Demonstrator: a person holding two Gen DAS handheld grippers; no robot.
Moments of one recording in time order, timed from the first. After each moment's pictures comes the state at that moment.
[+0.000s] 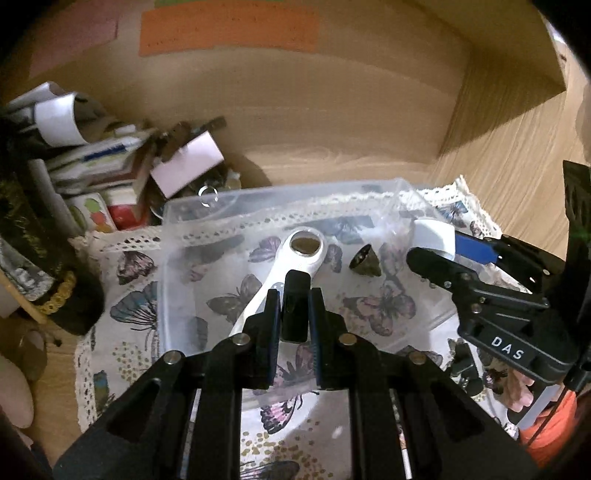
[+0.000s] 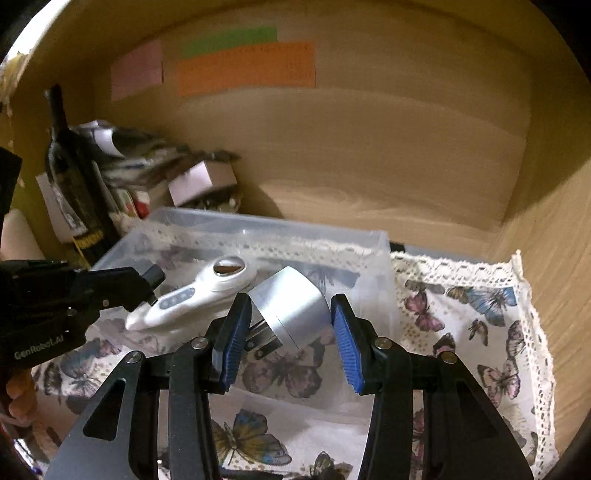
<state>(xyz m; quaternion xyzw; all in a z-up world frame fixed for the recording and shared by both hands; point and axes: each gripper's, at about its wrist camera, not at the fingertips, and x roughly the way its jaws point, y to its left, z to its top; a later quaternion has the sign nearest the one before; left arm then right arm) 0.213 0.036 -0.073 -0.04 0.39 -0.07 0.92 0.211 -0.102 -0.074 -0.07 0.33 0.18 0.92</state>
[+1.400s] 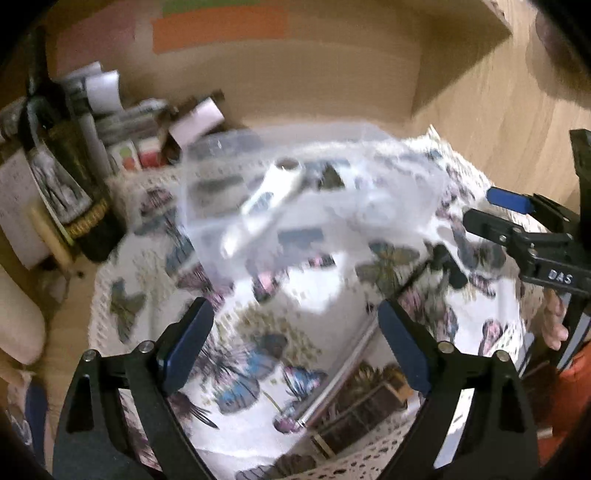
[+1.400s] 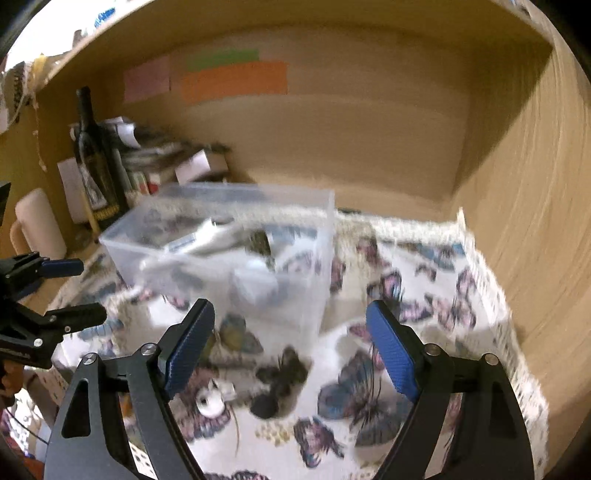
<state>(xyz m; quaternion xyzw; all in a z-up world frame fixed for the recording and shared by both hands) 0.110 0.020 -0.097 0.01 0.40 -0.07 0.92 0.124 -0.160 -0.074 -0.06 0.33 0.16 0.93</state>
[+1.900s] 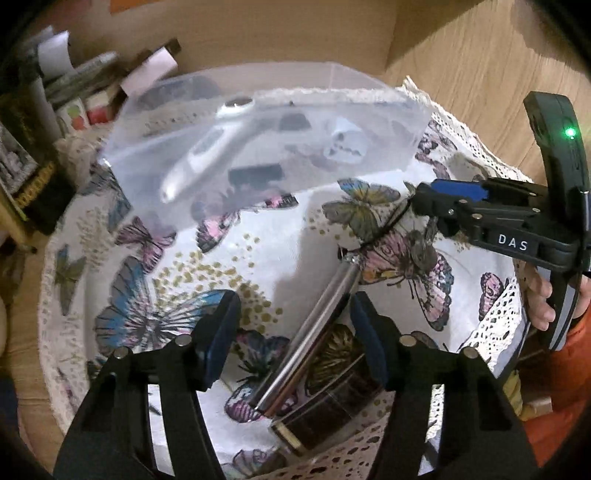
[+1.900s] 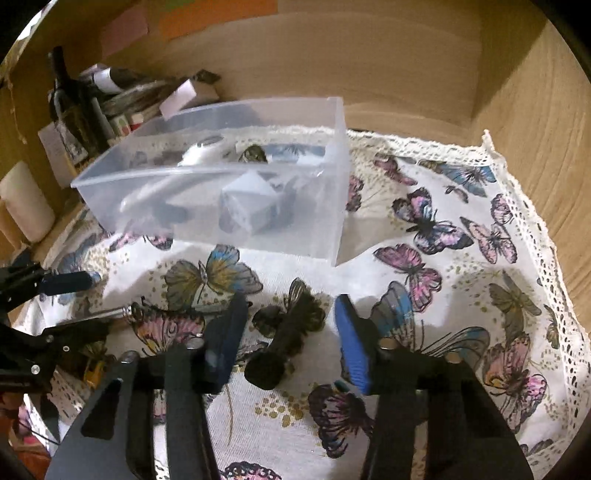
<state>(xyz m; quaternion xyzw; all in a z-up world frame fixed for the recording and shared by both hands) 0.115 0.001 -0.136 0.01 0.45 -0.12 0.89 0.142 -0.152 -0.124 -0.05 0.43 0.17 0.89</state>
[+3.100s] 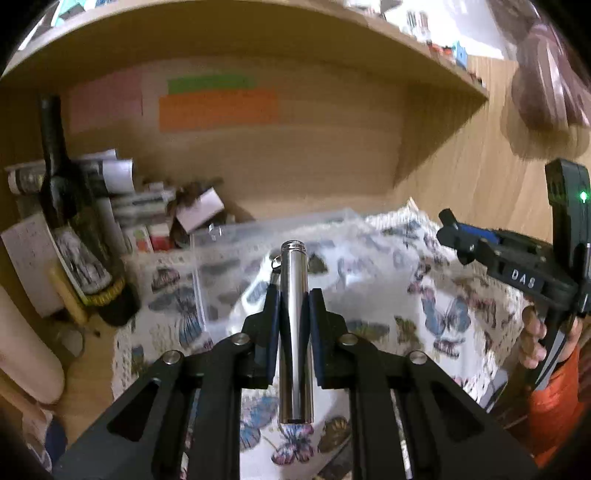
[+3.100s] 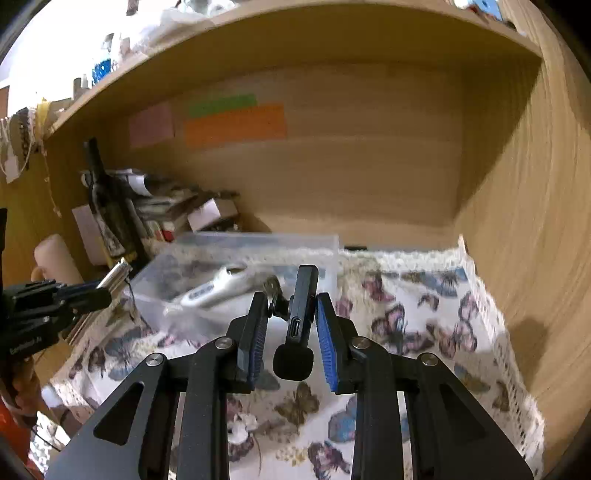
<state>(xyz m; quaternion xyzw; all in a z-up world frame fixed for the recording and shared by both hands) 0.097 0.028 -0.020 -0.01 0.27 -0.09 0.96 0.123 -0.163 -0.020 -0.02 0.26 0.18 0.95</state>
